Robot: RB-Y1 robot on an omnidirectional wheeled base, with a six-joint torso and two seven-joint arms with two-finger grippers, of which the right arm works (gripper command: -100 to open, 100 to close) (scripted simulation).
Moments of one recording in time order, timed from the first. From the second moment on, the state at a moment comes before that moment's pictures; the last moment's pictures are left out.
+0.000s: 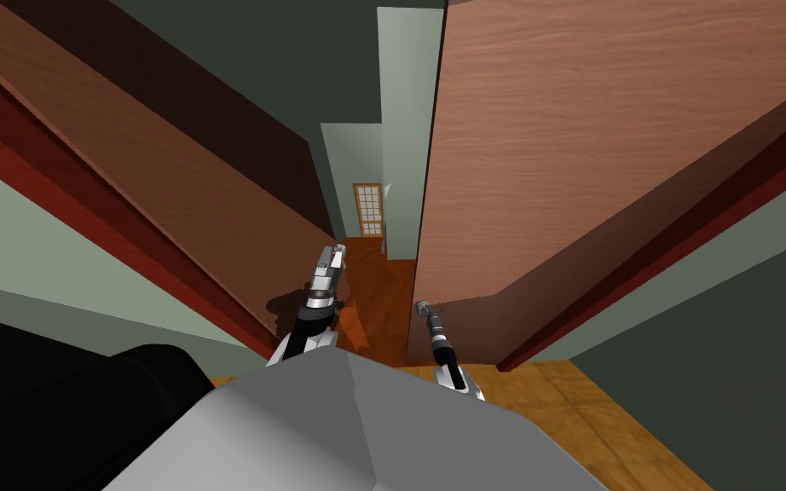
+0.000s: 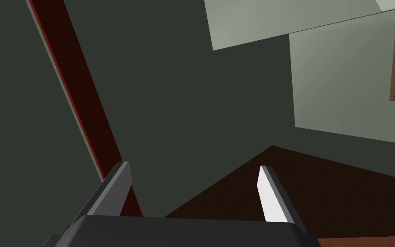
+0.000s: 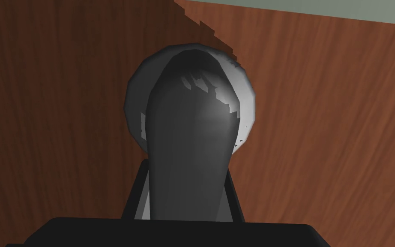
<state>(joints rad) -0.16 0.01 0.16 -0.62 0.01 -0.78 -0.01</state>
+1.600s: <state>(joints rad) -0.15 -0.04 0.06 -0.64 -0.04 -0.77 0.02</state>
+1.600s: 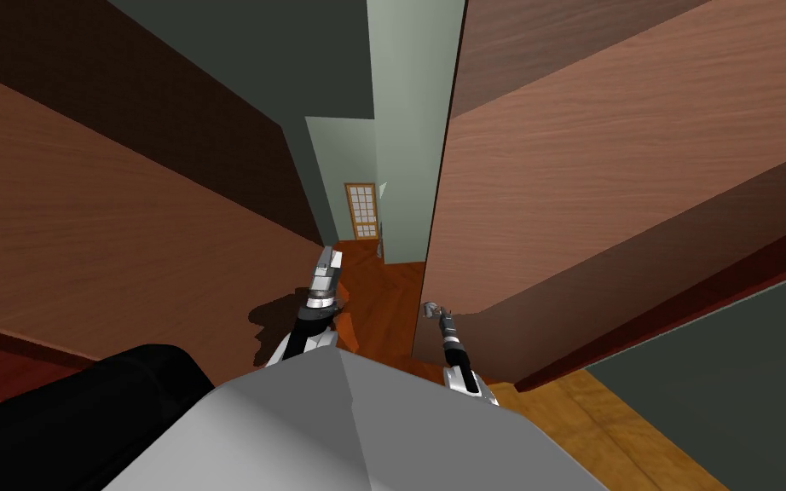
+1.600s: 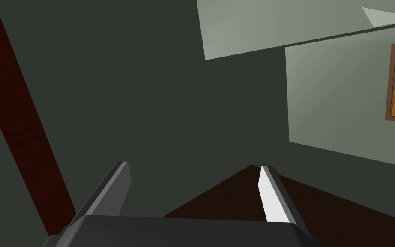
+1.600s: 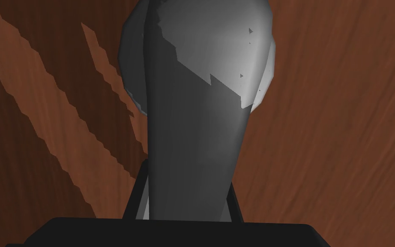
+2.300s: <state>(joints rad) -0.17 -0.05 -0.03 -0.61 -0.09 -0.80 0.05</state>
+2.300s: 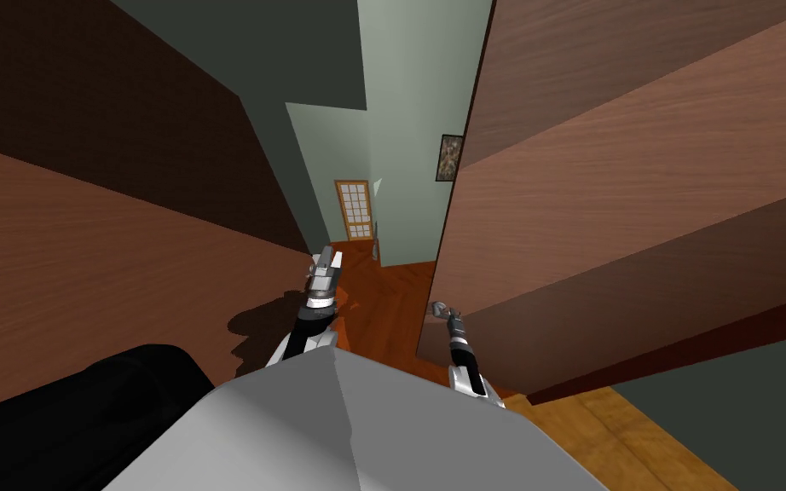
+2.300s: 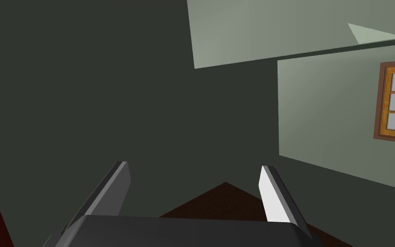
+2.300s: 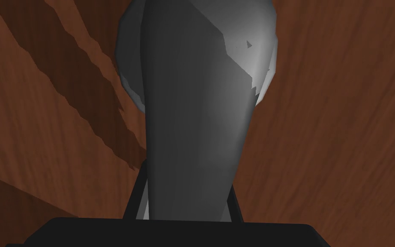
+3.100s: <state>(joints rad) -0.16 -0.05 -0.10 -0.61 -0.12 -0.80 0.07</state>
